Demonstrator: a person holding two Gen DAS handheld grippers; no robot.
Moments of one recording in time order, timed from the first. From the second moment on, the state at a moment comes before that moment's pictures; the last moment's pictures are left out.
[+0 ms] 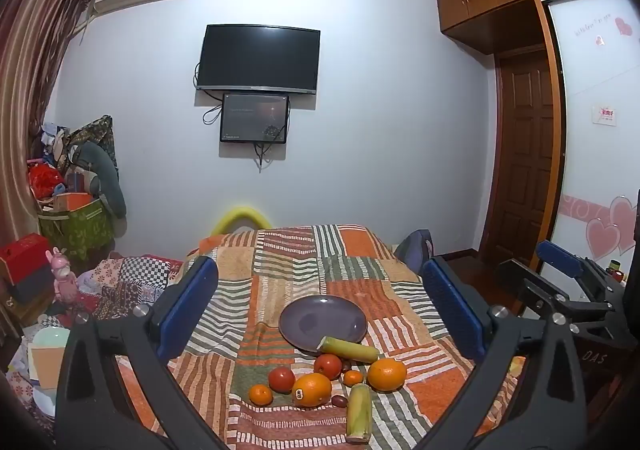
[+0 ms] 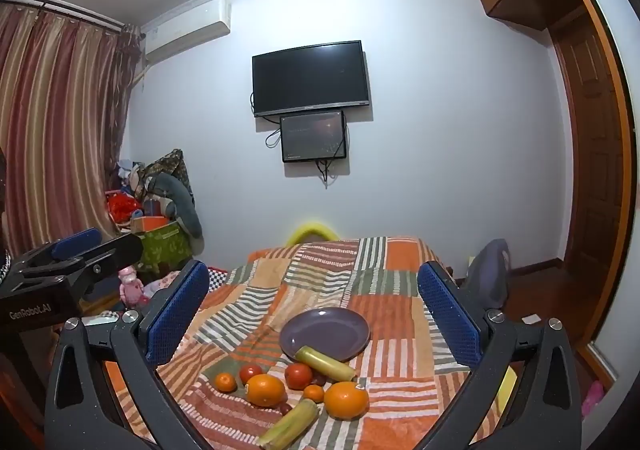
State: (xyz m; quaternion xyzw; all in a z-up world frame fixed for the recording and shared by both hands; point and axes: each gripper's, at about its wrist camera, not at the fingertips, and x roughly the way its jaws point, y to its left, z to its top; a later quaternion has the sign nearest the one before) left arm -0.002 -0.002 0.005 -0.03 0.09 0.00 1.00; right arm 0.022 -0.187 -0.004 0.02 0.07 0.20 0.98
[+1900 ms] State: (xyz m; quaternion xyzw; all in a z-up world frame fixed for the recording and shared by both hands) left arm 0.027 -0.006 -0.019 -0.01 0.15 -0.01 0.99; right arm 0.058 -0.196 -0.028 0.00 0.12 0.20 0.97
